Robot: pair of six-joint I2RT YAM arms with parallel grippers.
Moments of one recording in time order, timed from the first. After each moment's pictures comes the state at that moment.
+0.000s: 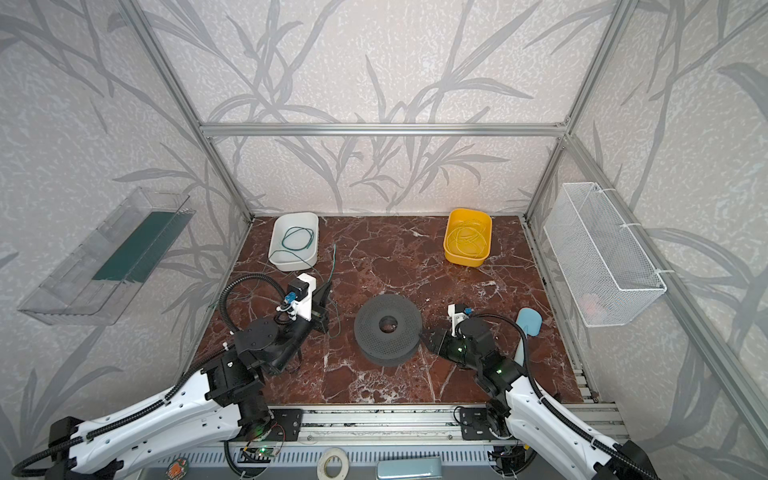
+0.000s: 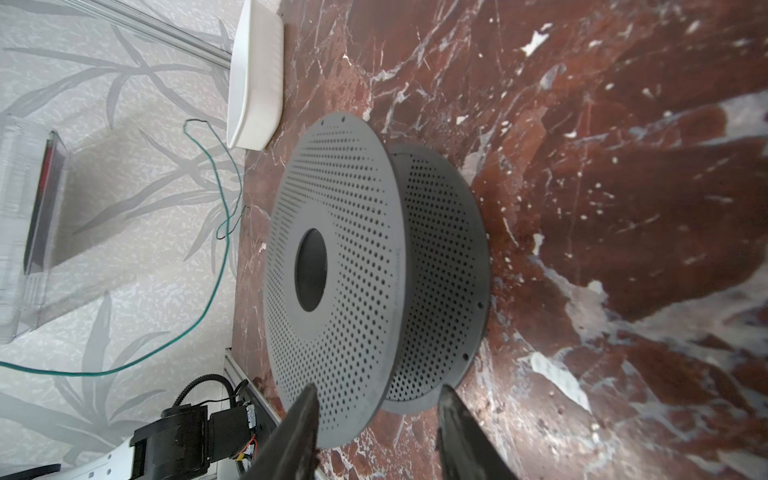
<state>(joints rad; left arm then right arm) -1.01 0.68 0.58 0.09 -0.59 0.02 0.55 0.71 0.19 0.01 -0.32 0.98</state>
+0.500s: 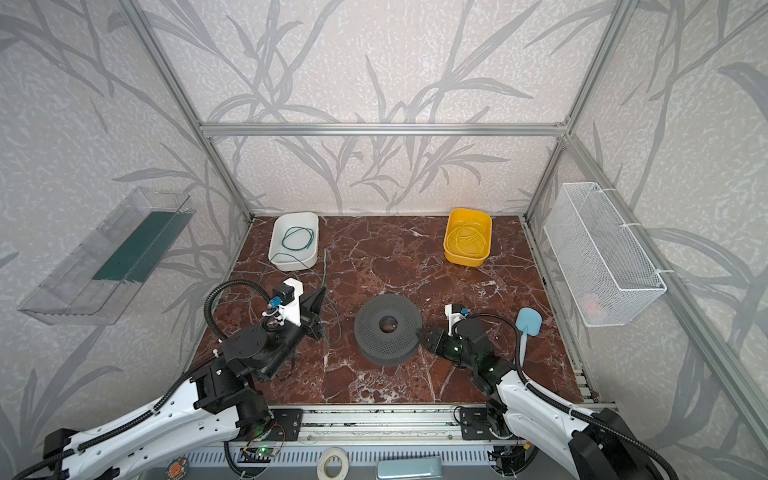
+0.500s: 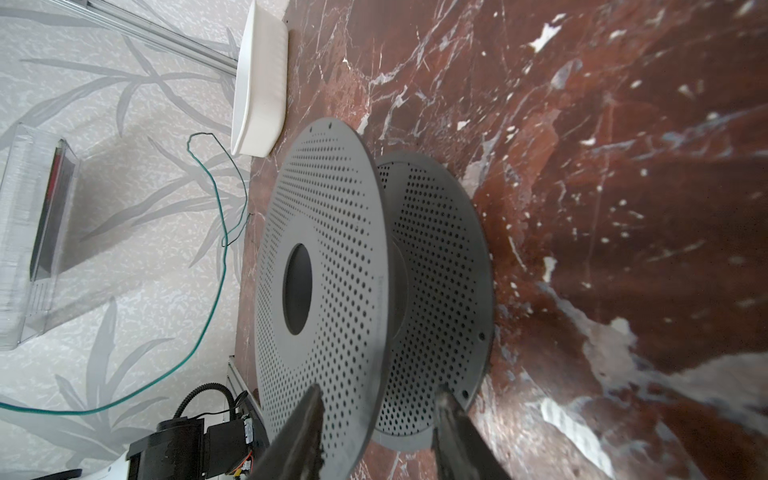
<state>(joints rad) -1.01 0.57 0.53 0.04 -0.56 -0.11 0.55 0.92 0.12 0.31 -0.34 1.00</state>
